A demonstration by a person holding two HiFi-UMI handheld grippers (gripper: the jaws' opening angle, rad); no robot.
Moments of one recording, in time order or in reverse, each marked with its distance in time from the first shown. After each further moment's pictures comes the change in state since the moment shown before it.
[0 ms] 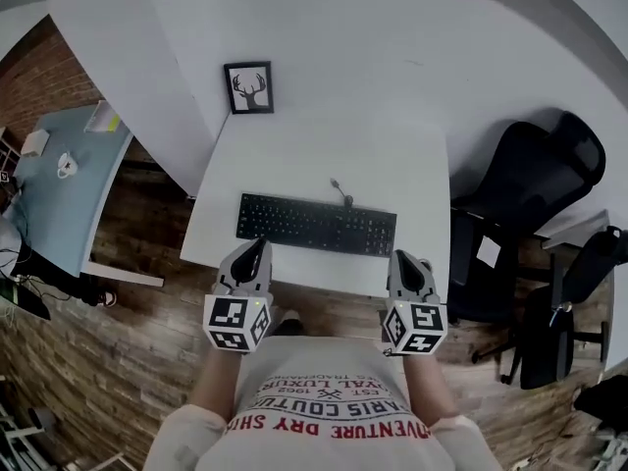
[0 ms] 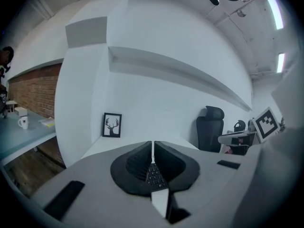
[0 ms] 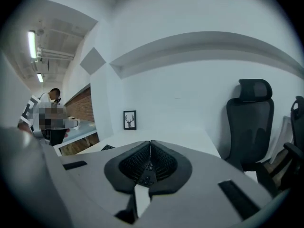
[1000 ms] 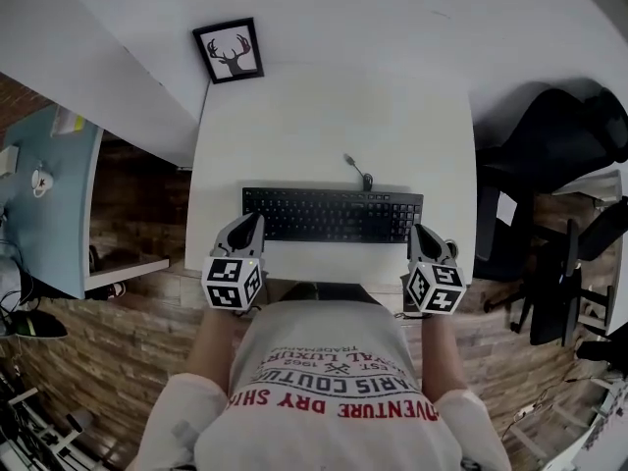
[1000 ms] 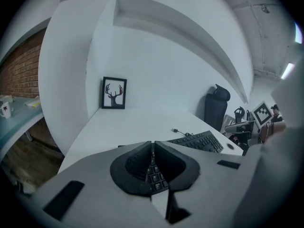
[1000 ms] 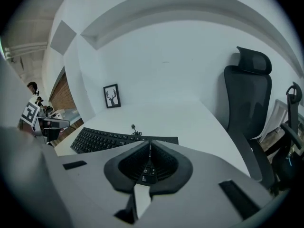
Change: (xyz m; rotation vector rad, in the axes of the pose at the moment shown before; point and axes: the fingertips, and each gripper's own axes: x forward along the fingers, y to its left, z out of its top) left arm 0.120 0.112 -0.097 -0.036 0.325 -0.081; right arm 0.110 -0.048 -0.091 0.123 0.303 -0.111
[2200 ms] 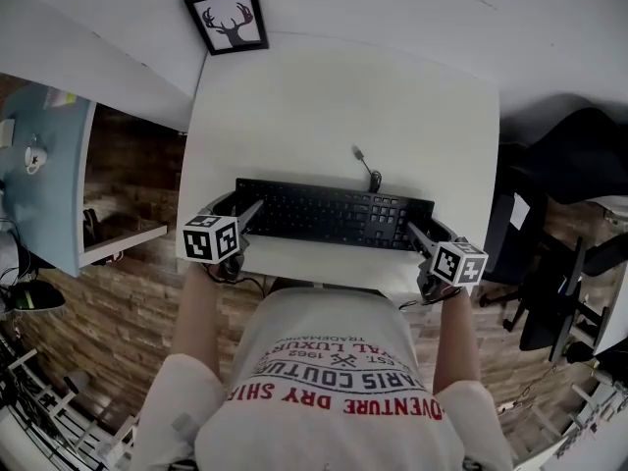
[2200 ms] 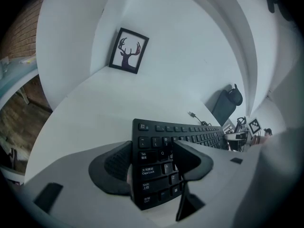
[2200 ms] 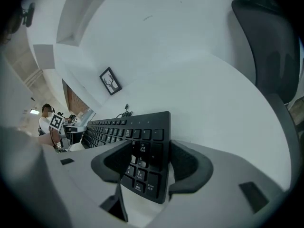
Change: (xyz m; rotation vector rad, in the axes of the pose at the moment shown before) left arm 0.074 0.055 -0.061 -0.268 0.321 -0.056; right arm 0.086 -0.038 -0.054 0.201 0.337 0.298
